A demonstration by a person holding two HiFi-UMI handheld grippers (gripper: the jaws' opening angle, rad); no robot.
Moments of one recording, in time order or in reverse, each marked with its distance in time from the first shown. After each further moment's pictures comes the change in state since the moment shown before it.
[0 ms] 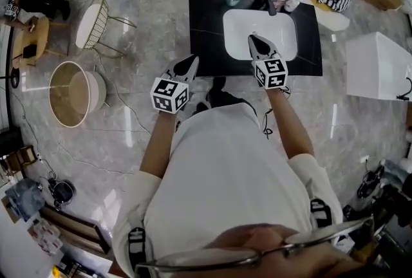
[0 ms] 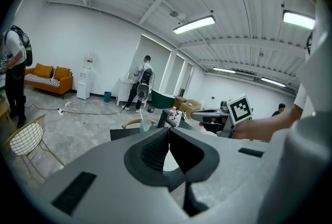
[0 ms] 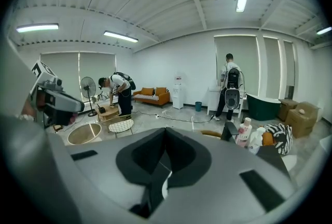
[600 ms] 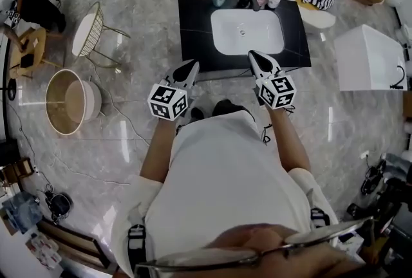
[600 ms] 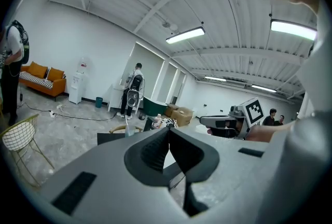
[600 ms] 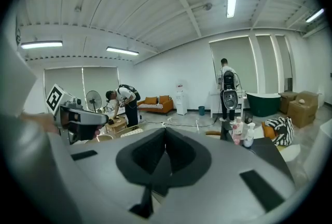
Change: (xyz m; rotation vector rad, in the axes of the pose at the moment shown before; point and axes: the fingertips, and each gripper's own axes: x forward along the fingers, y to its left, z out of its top) left arm -0.045 -0.080 0.011 0.000 -0.098 -0.077; right arm -0.136 0.045 0.019 0.088 -0.088 0.046
